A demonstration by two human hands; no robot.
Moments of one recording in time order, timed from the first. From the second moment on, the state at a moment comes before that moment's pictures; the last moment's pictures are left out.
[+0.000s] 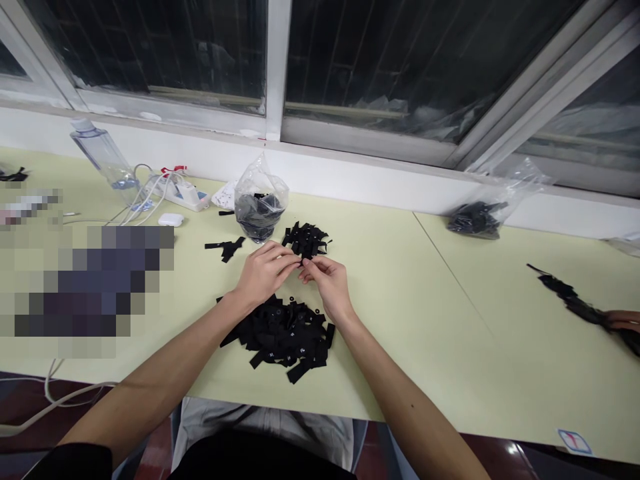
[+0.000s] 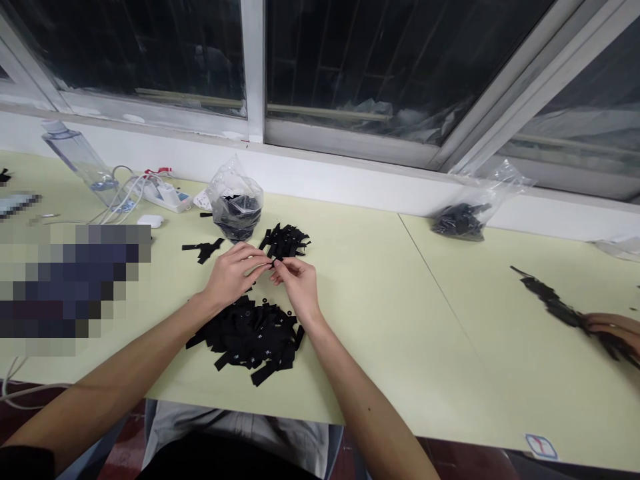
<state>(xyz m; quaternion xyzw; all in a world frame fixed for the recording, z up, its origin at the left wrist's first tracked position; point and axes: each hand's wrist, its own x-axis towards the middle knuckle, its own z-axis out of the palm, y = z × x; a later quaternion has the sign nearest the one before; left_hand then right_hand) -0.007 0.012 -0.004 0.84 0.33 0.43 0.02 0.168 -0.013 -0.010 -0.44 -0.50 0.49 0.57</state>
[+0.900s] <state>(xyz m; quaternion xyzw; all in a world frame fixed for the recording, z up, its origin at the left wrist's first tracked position) -0.003 0.010 -0.002 0.78 0.41 0.44 0.20 0.169 -0.017 -0.012 -0.47 -0.63 0.35 0.51</state>
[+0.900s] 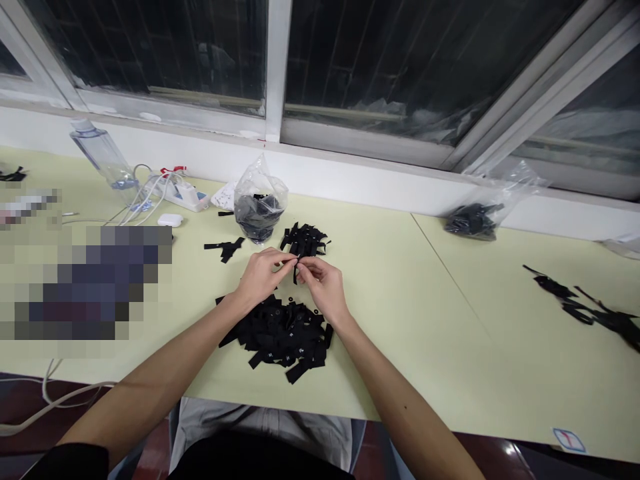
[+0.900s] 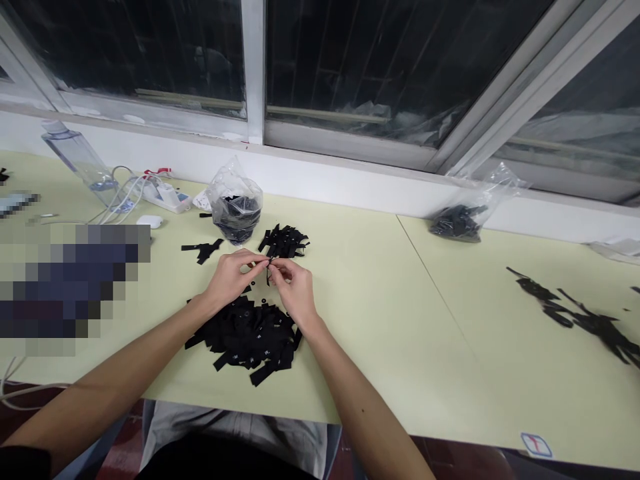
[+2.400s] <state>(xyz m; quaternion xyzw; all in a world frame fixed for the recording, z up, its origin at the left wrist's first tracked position) 0.002 0.013 -0.014 0.68 0.40 0.45 0.42 0.177 -0.014 -0.020 -0.46 -0.79 0.01 0.41</state>
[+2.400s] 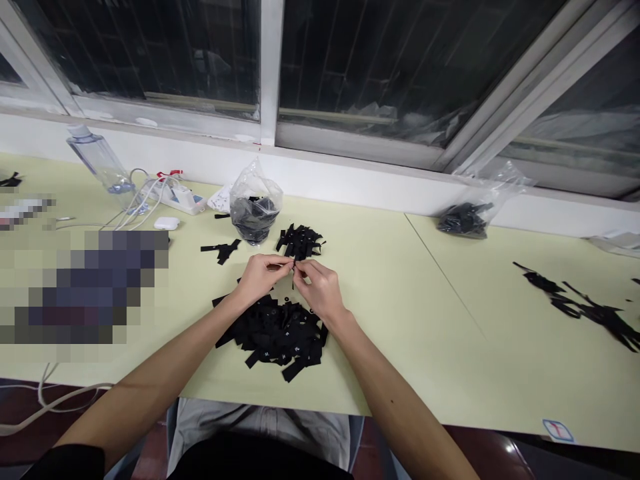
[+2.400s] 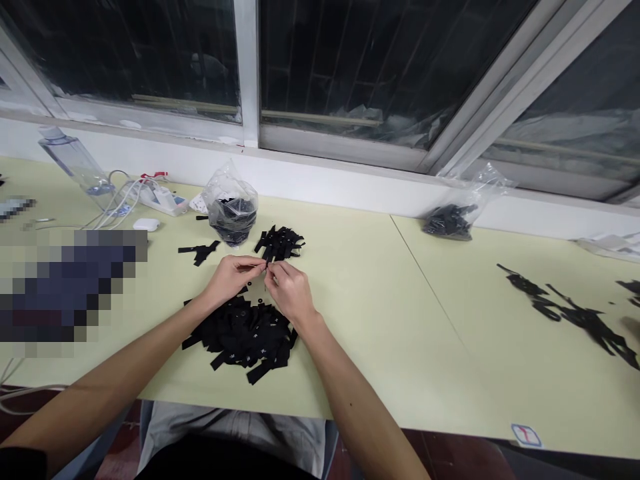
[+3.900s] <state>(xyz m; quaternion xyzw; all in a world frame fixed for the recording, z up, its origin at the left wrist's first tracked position) 0.007 0.013 -0.011 0.56 0.37 0.48 0.57 0.169 -0.016 -0.017 -0.45 -0.75 0.04 0.48</state>
